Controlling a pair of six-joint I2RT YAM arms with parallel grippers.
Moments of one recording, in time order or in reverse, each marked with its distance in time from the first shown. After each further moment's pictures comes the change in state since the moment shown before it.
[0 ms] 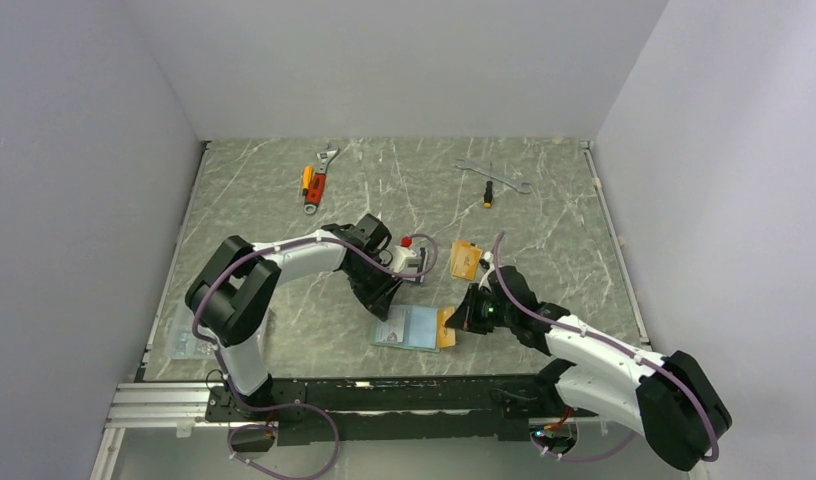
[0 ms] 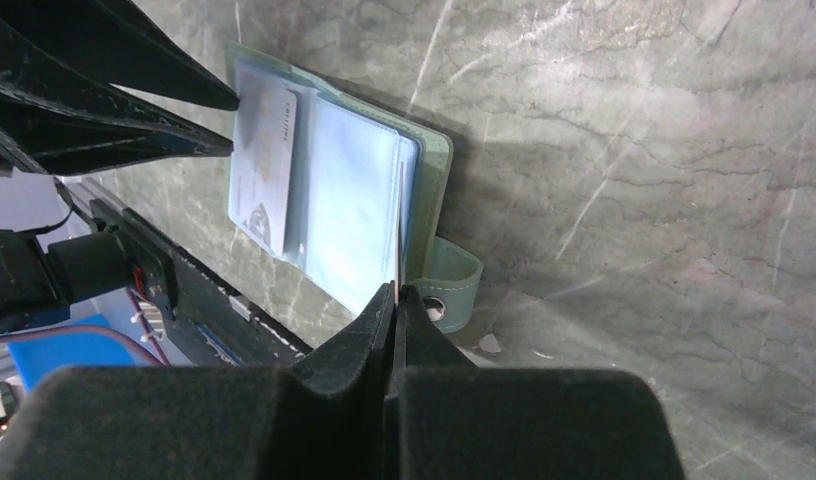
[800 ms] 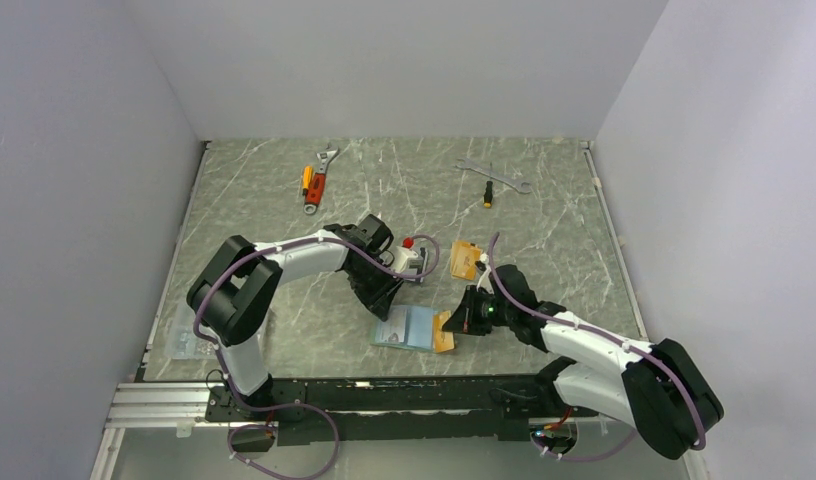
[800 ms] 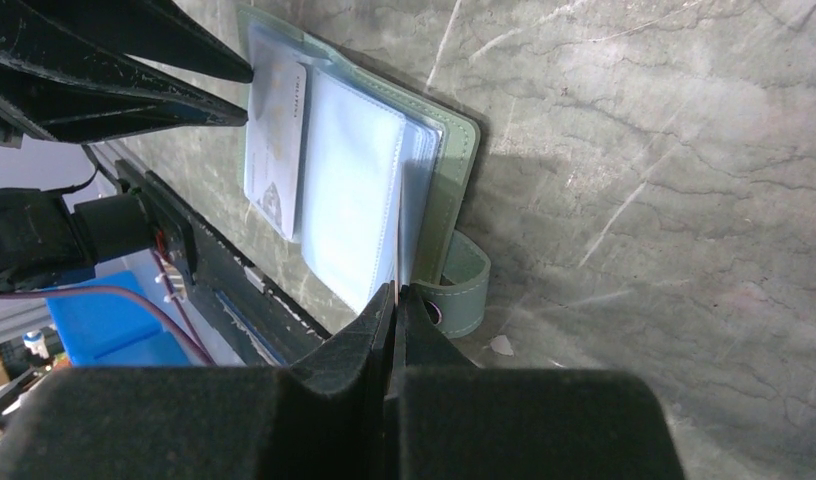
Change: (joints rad) left arm -0.012 0.009 0.012 -0.010 -0.011 0.001; right arm -0.048 0.081 -0.023 0.084 -0.137 -0.021
